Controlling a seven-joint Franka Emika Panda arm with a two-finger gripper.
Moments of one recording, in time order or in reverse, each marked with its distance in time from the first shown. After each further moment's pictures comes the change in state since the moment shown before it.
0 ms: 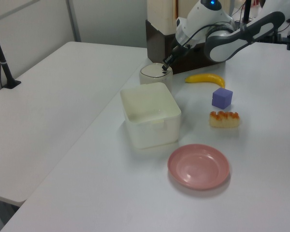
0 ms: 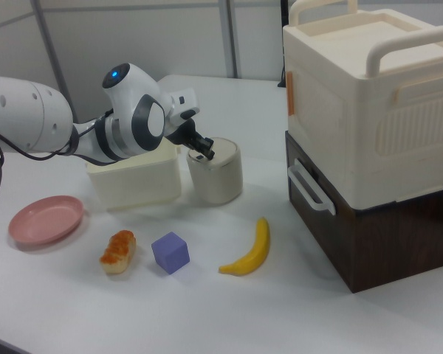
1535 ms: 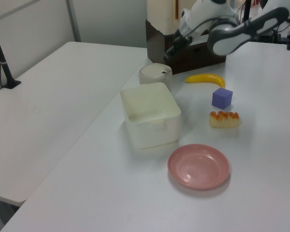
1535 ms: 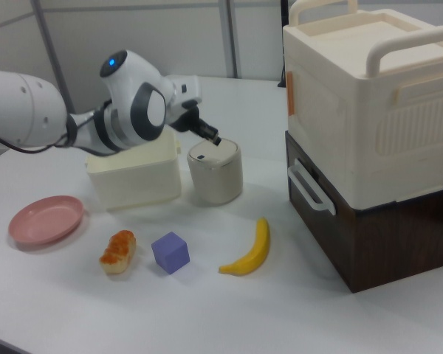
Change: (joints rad) arm -0.037 -0.055 0.004 -0.004 -0.014 0.009 0.102
